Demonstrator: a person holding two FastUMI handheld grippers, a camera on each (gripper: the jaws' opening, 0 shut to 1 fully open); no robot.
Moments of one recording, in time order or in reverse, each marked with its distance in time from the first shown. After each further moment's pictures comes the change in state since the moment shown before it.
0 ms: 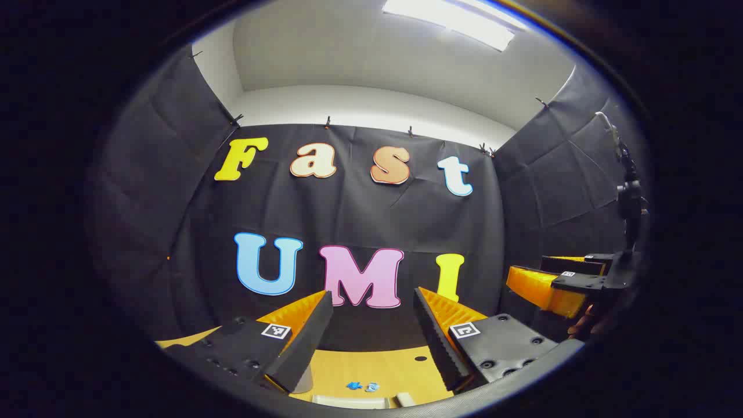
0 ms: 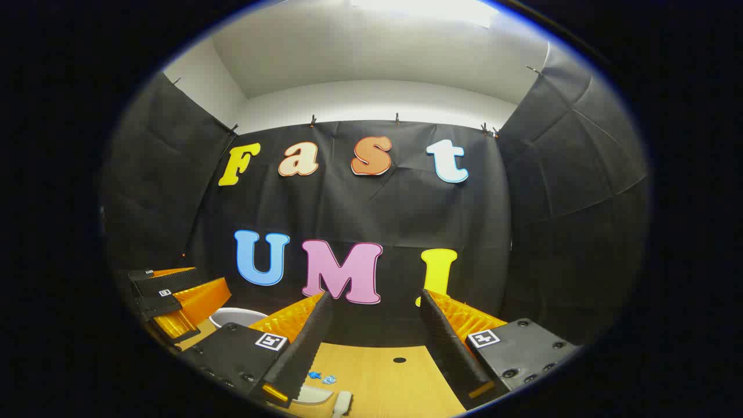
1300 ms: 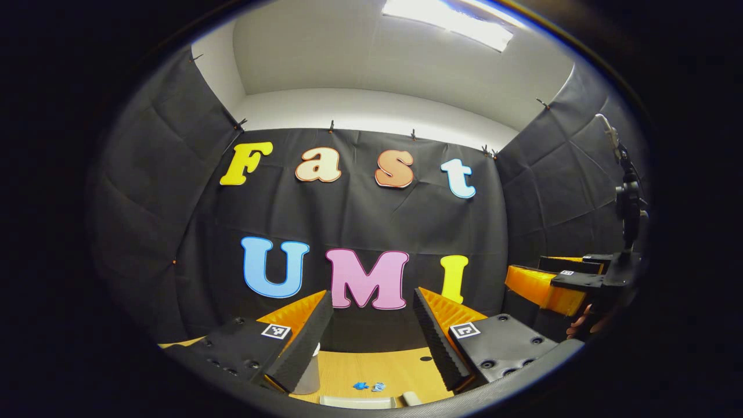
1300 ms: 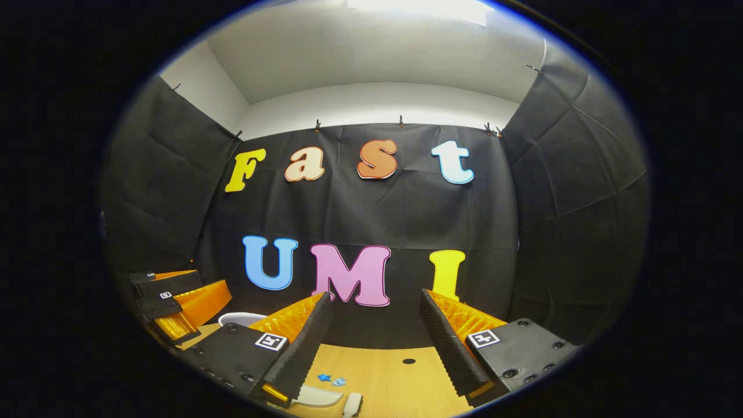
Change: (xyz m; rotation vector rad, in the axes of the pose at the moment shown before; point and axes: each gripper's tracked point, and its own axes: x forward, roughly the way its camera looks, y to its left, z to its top) left arm -0.014 0.015 0.003 0.006 -0.003 0.036; right arm 0.000 0.015 0.002 0.034 -0.005 0.037
